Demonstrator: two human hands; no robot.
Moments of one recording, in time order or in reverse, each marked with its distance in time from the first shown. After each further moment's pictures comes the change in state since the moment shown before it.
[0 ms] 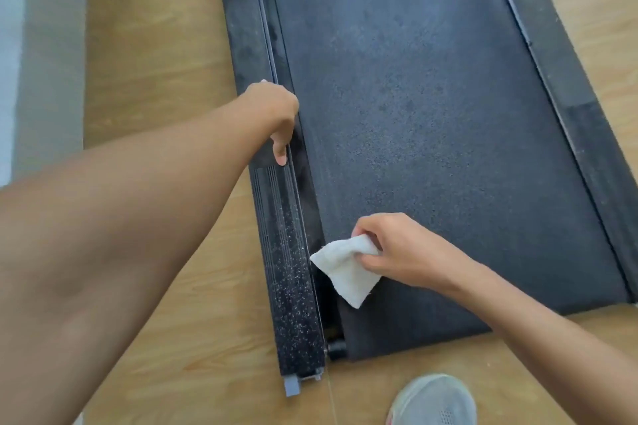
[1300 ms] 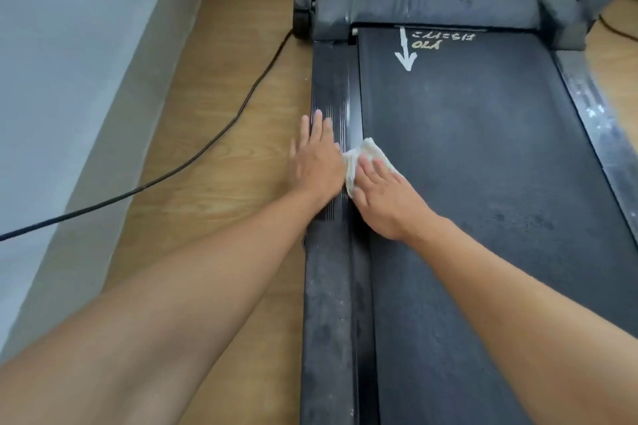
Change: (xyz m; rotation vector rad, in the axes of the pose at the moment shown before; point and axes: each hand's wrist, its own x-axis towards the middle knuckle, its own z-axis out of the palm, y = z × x) left_hand 0.332 -0.217 -0.110 -1.064 0.708 -0.162; right_hand 0.501 -0.123 -0.281 -0.508 0.238 -0.141
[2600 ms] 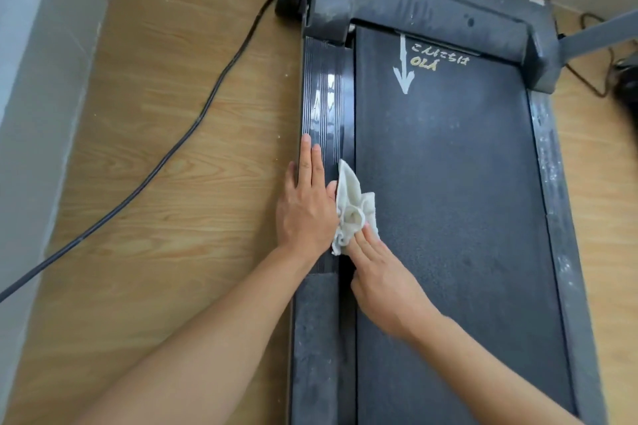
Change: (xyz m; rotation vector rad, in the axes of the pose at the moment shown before) left_hand 0.012 -0.011 0.021 -0.144 0.032 -0.018; right_hand -0.020 -0.011 0.004 -0.012 -0.129 -0.085
